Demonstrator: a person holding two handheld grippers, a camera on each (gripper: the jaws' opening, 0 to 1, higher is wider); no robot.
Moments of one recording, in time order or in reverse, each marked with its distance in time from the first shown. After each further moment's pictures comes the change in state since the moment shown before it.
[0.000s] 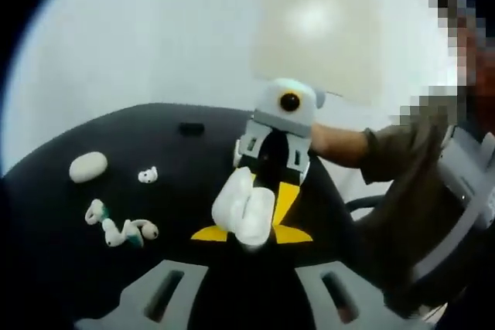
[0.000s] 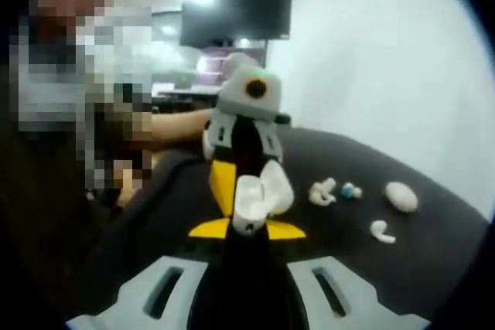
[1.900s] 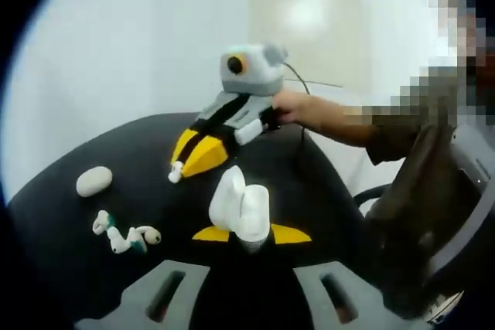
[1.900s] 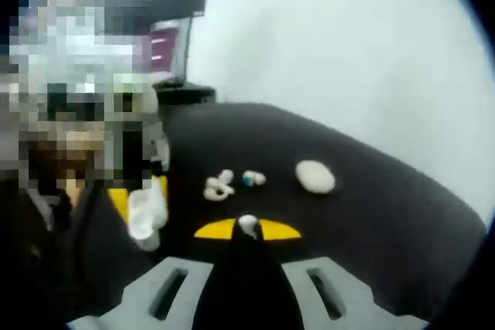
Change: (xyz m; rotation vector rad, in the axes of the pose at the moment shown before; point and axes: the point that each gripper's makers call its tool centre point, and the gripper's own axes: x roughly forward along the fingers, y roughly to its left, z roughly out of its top) left arm 0.001 0.002 0.001 0.068 -0.011 0.050; right arm -0.033 -0.086 0.000 0.222 0.197 -0.300
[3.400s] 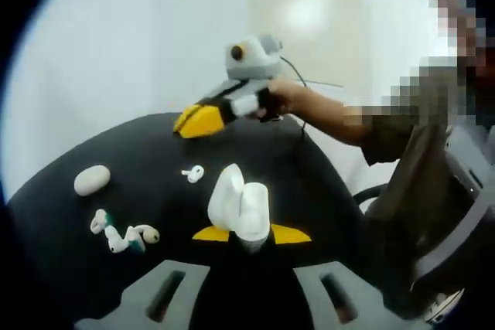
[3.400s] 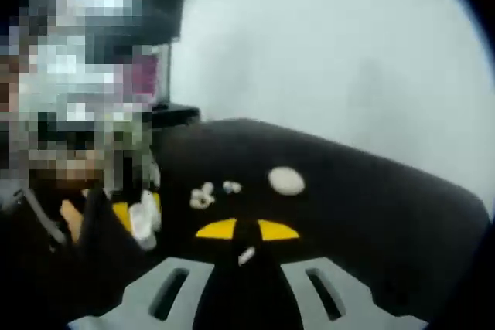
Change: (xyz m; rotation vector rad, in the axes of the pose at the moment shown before) left arm 0.001 -0.009 -0.006 0.001 0.002 -0.009; right arm -0.034 -0.017 -0.003 0.077 -0.112 -0.158
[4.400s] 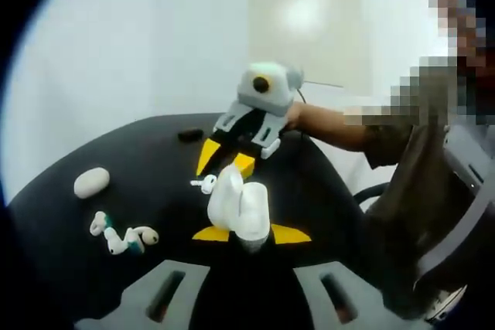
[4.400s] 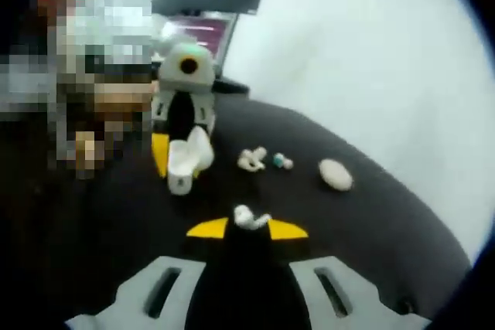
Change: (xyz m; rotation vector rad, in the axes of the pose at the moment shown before) left arm 0.000 0.002 0.001 0.016 -0.011 0.000; right arm 0.010 0.027 -0.030 -0.350 0.052 0.179
